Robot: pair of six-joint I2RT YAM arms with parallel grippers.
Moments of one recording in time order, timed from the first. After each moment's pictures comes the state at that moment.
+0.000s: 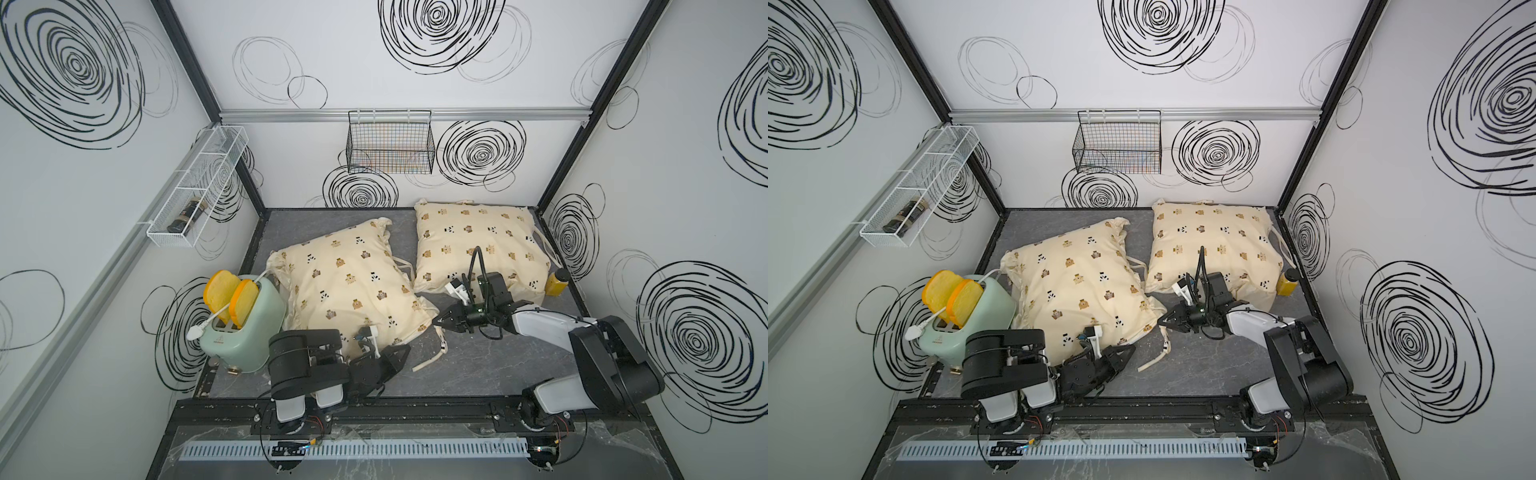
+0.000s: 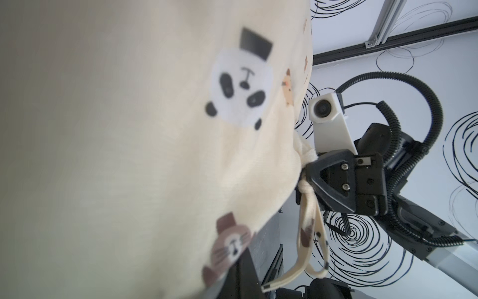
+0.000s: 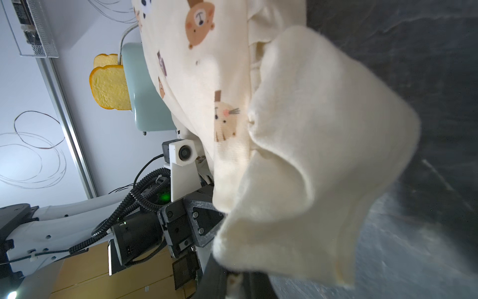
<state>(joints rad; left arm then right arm) -1.24 1.81 0.10 1.42 -0.39 -1.53 0.36 1.45 0.56 -0.04 -1.00 0.61</state>
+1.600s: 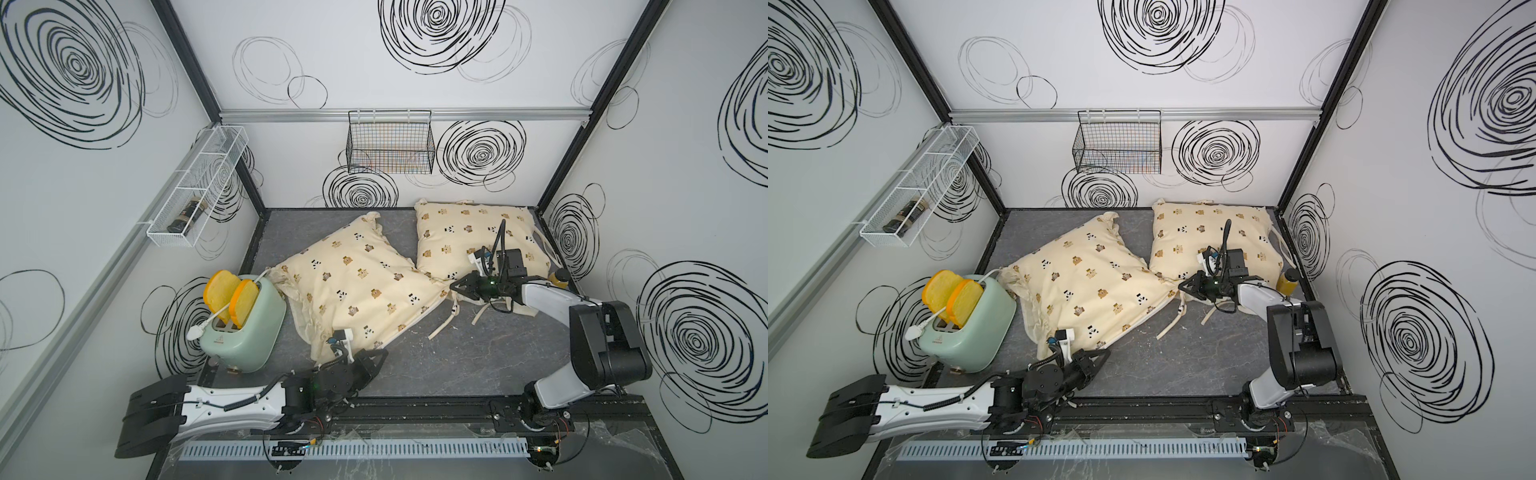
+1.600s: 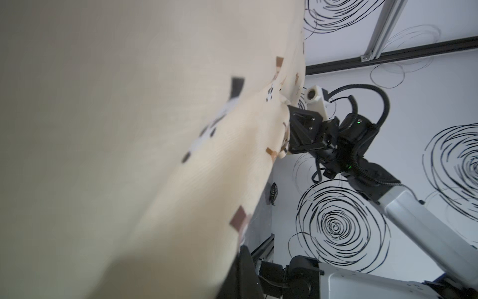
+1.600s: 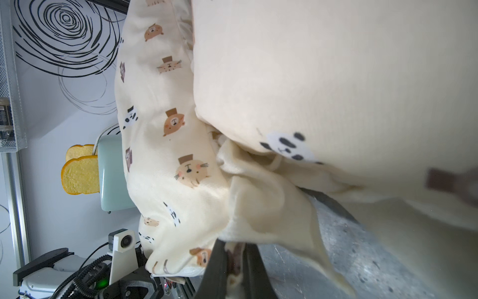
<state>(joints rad) -1.29 0.69 0.01 0.27 -0.40 -1.60 0.15 1.56 0.80 -0.15 -0.80 0.49</state>
